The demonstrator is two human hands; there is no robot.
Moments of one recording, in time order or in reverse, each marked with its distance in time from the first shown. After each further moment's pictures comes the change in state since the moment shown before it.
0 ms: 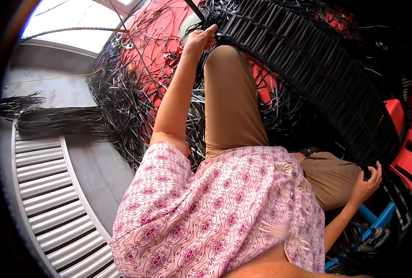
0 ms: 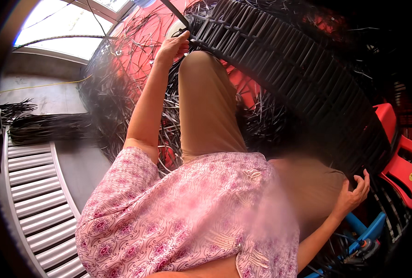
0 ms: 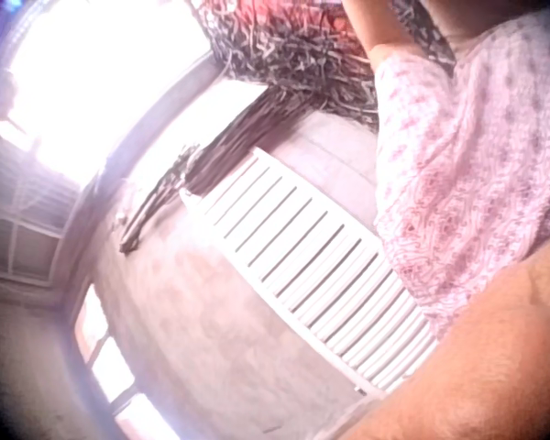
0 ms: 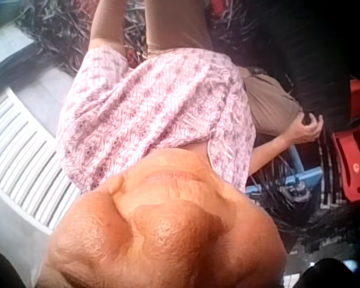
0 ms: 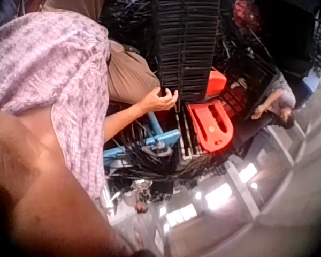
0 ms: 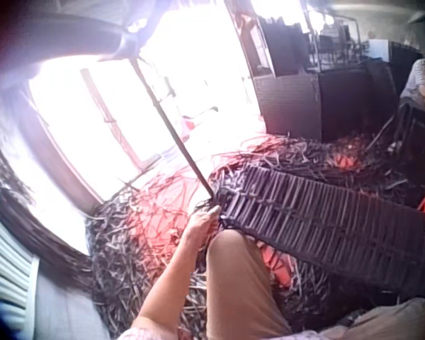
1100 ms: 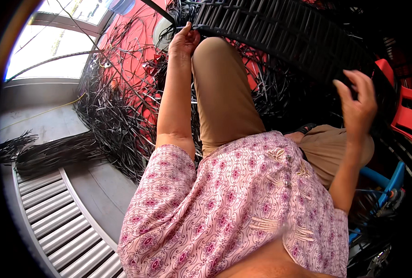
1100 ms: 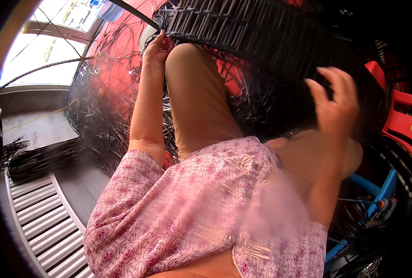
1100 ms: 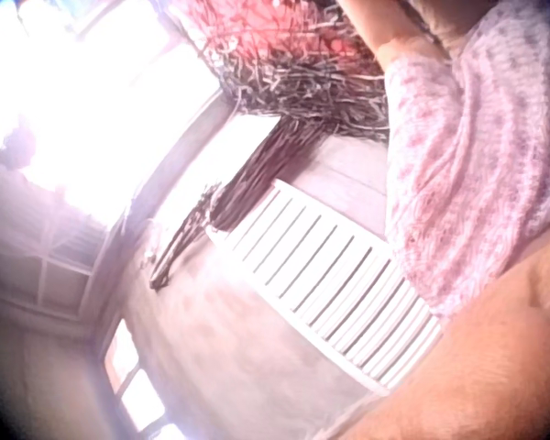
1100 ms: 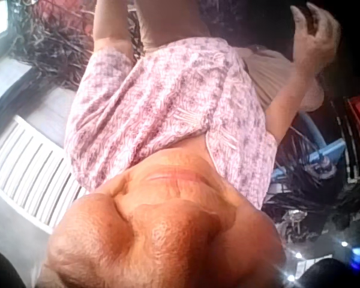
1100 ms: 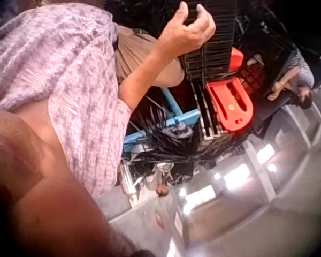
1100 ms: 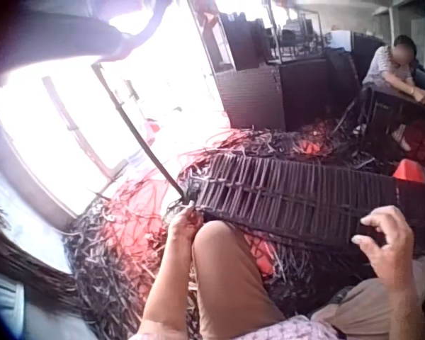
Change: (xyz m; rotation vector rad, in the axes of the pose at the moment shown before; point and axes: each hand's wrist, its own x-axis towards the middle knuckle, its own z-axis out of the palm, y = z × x) left_hand 0.047 -0.036 0.034 -0.925 -0.095 -0.309; right_hand 0.114 -0.186 -0.020 0.528 0.088 -0.081
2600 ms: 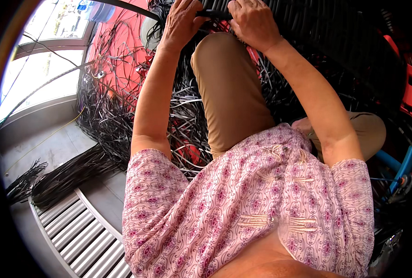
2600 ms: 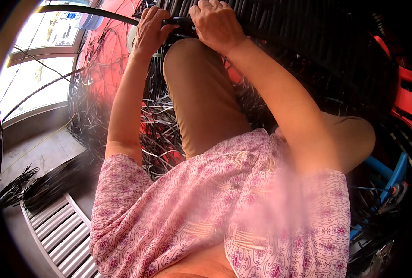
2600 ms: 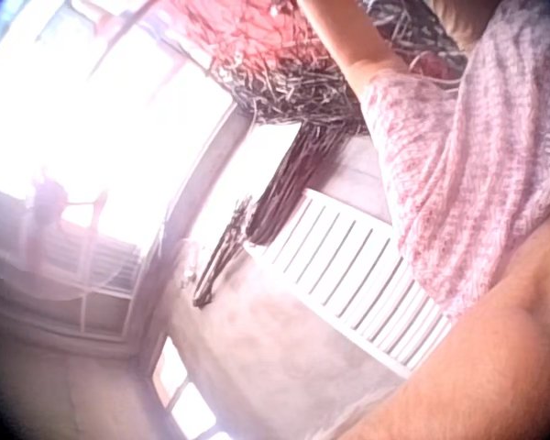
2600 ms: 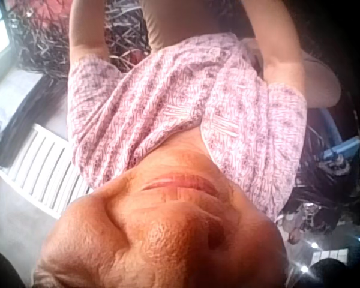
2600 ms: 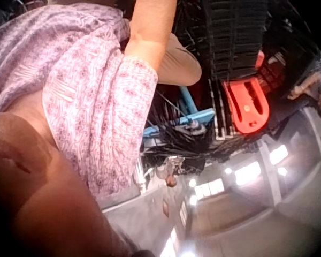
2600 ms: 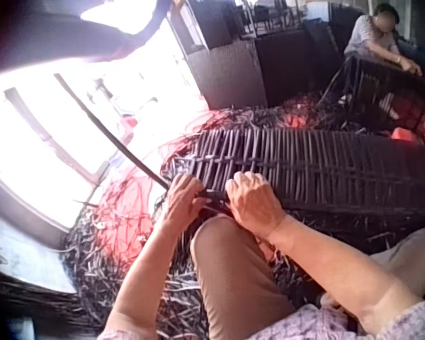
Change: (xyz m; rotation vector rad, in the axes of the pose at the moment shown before) left_hand -0.043 0.007 0.081 1.710 -0.751 1.600; right_hand 0.085 -0.059 0.245 -0.089 -0.029 -0.433
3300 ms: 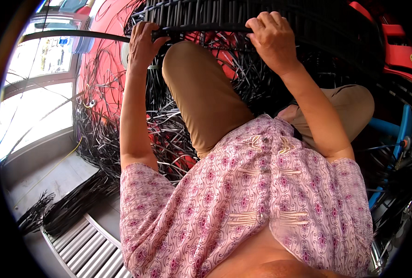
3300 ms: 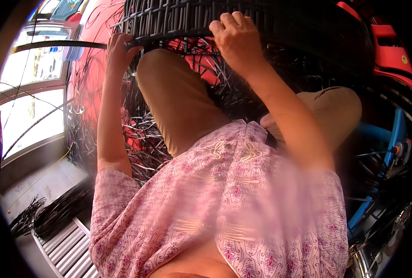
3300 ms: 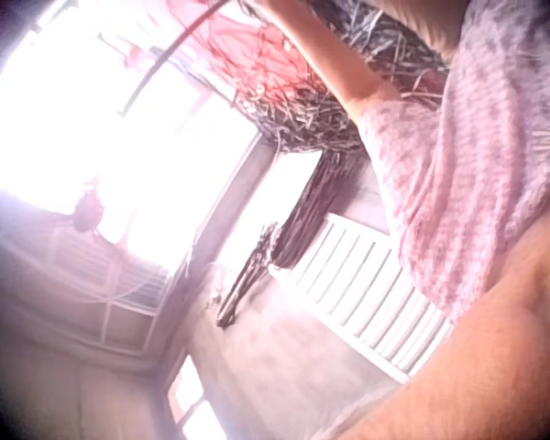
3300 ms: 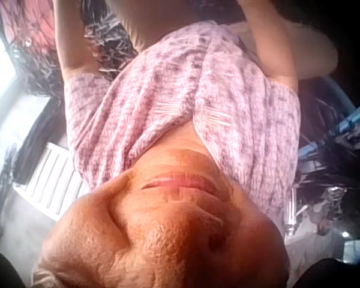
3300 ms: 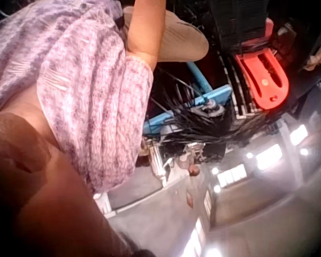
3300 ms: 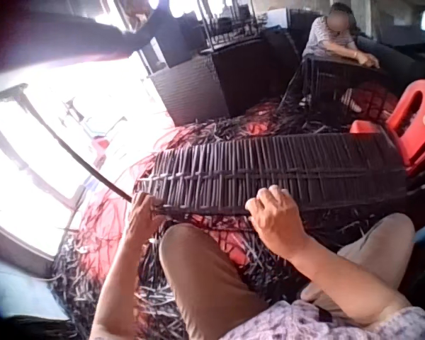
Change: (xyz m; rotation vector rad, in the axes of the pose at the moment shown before) left_hand -0.002 0.006 -0.003 0.092 -0.072 -0.075; right_hand -0.100 0.054 -0.093 -0.237 0.052 0.163
